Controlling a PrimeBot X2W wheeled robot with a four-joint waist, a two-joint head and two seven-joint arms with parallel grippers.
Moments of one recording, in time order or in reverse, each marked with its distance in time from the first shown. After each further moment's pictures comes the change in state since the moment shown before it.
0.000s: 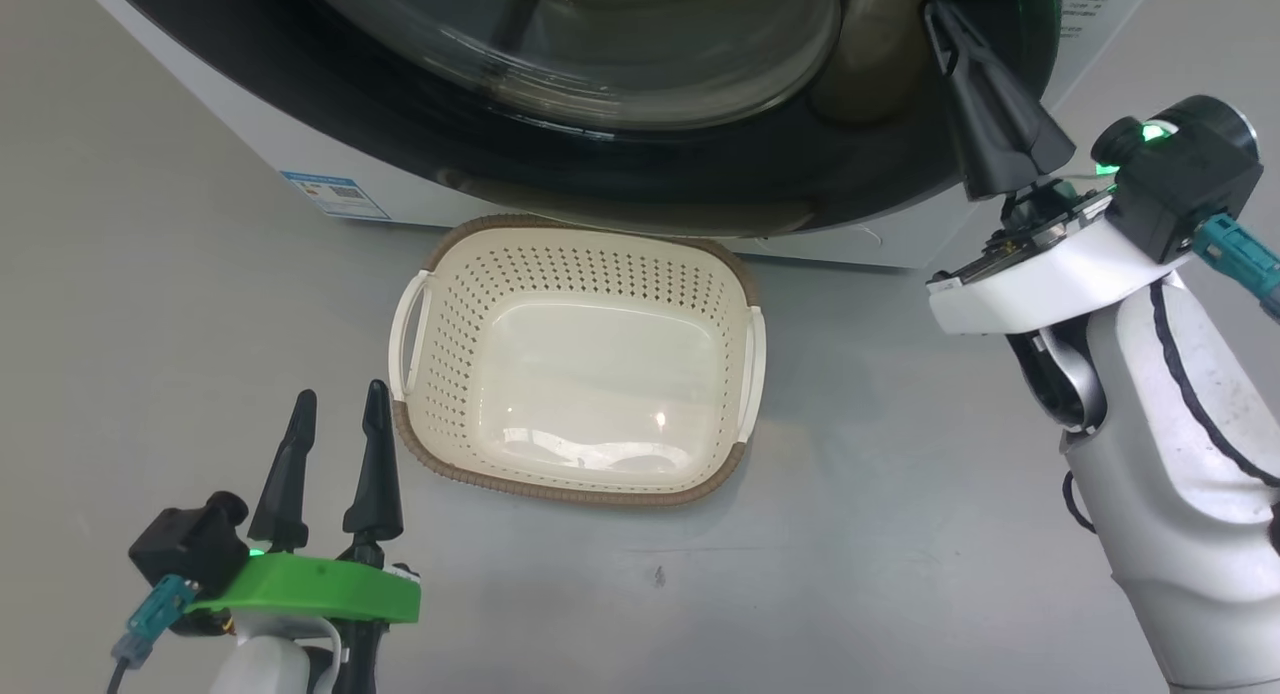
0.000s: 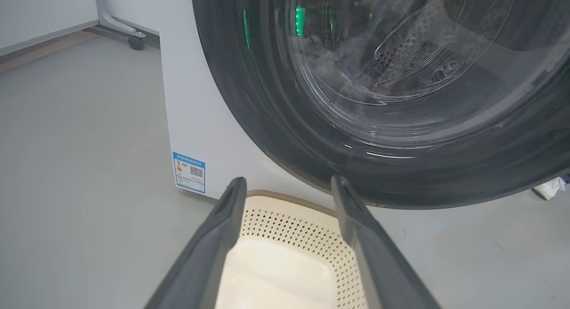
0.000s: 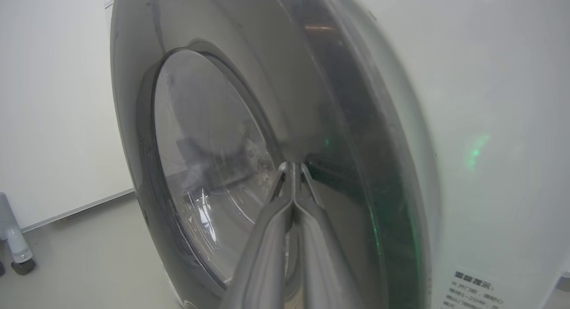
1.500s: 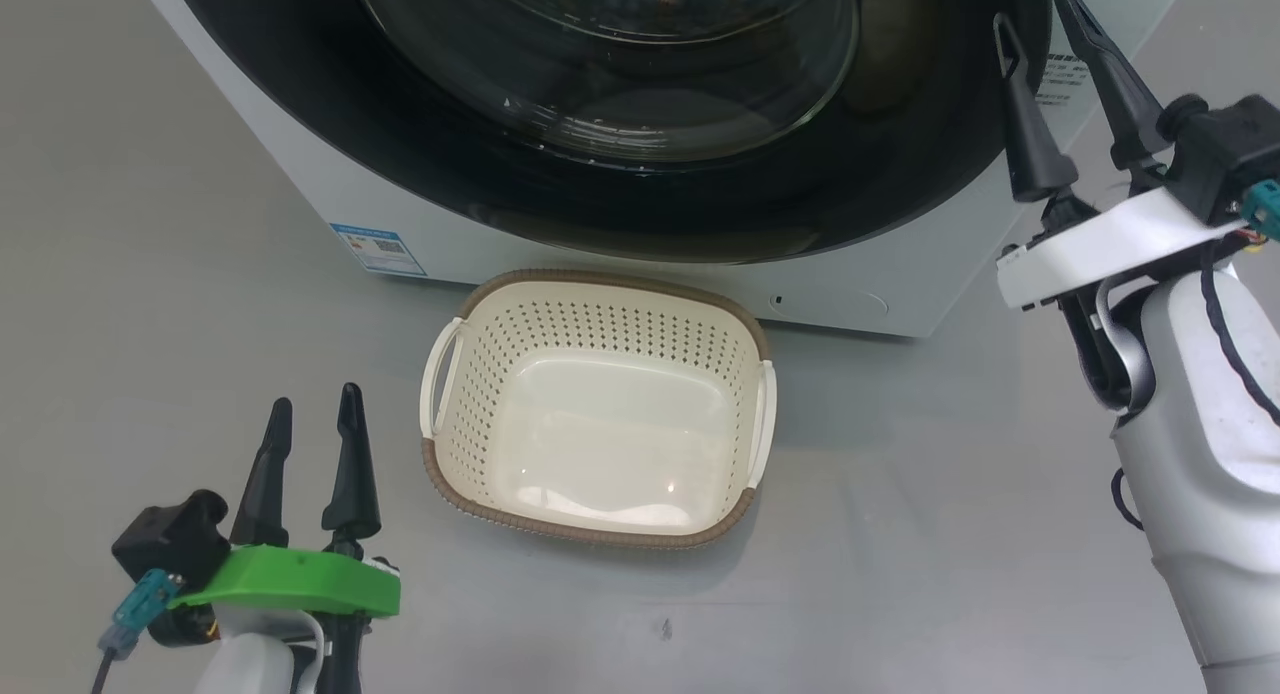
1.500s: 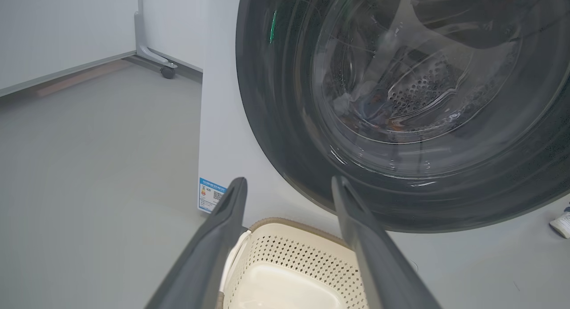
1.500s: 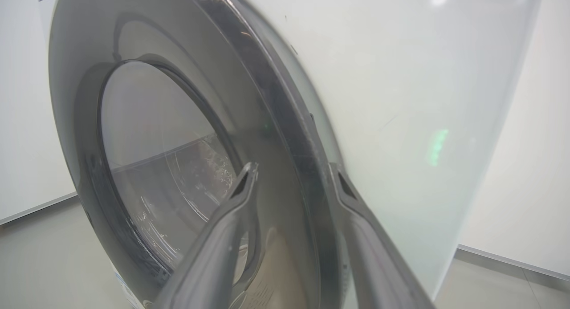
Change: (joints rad) left arm -0.035 -0.002 0.037 0.069 -0.016 0.000 0.000; right arm -0.052 -0.038 -0.070 0.189 0.003 0.000 0.000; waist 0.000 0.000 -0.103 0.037
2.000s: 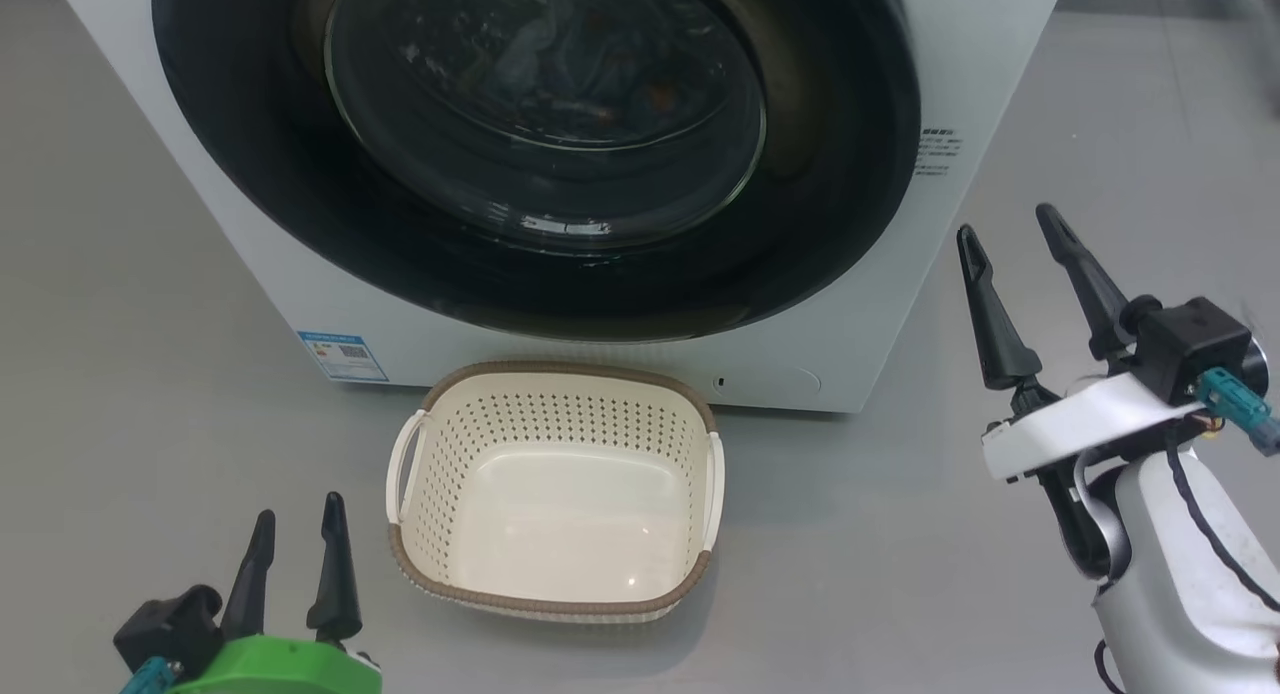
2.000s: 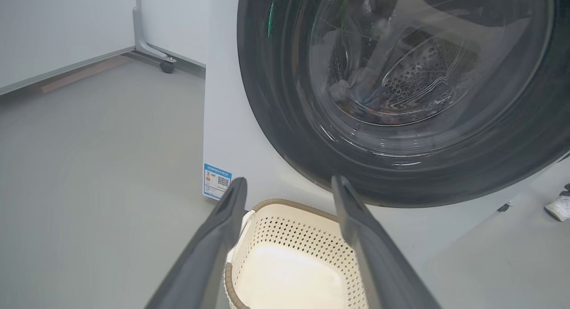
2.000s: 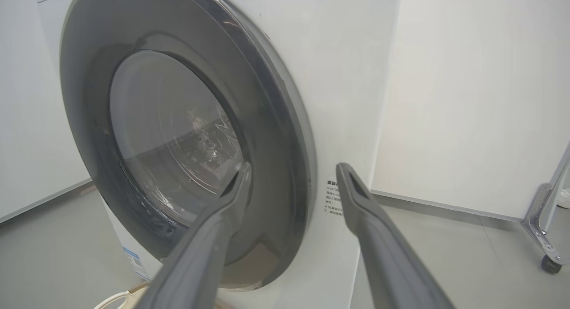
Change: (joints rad) left arm 0.110 0.004 0.049 0.076 0.047 0.000 0.000; right arm 0.295 0.040 -0.061 -0.078 0.009 0.000 0.000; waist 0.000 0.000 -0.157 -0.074
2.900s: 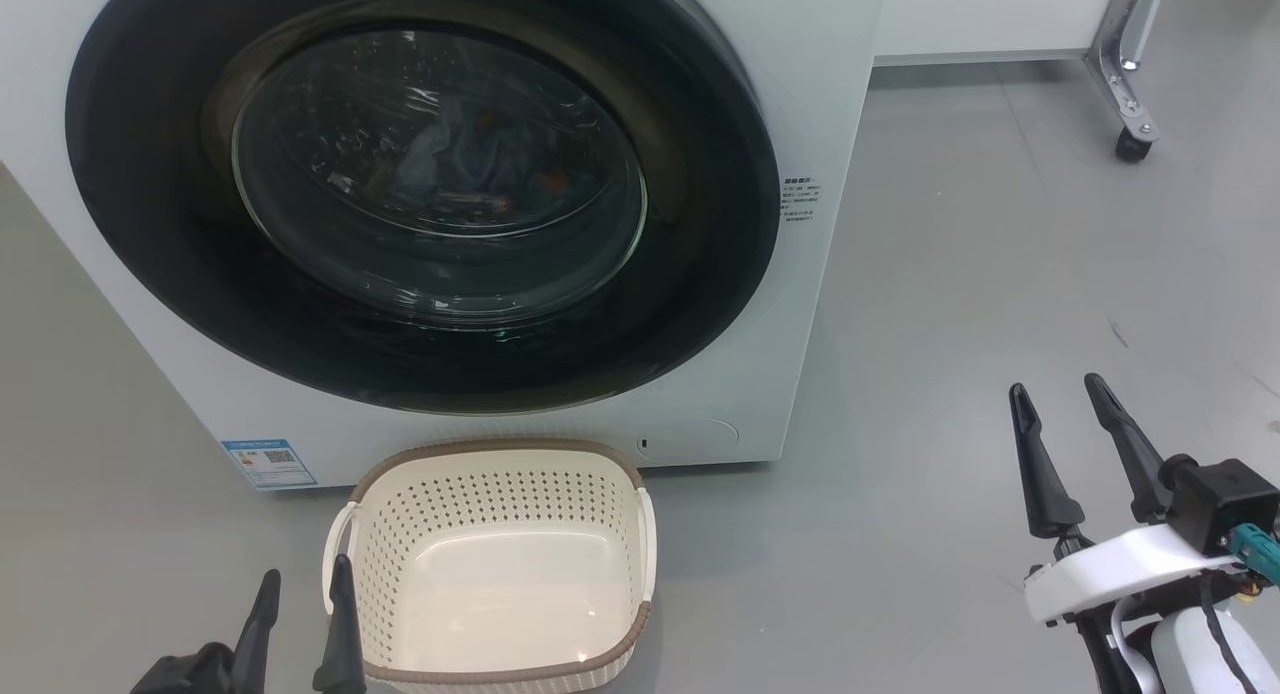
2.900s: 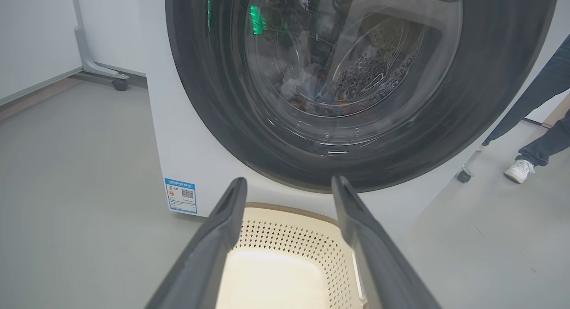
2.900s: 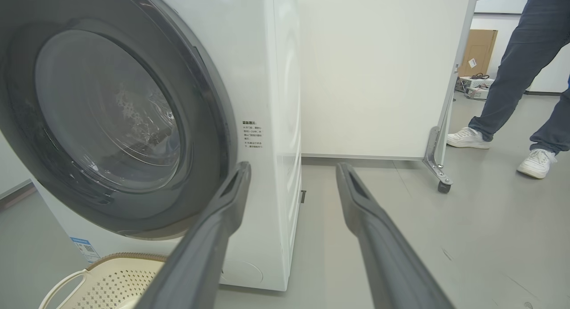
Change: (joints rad) left arm 0.118 0.000 0.012 -0.029 0.073 0.000 0.000; right arm 0.305 0.019 -0.106 -0.075 0.000 0.000 0.000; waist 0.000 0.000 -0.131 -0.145
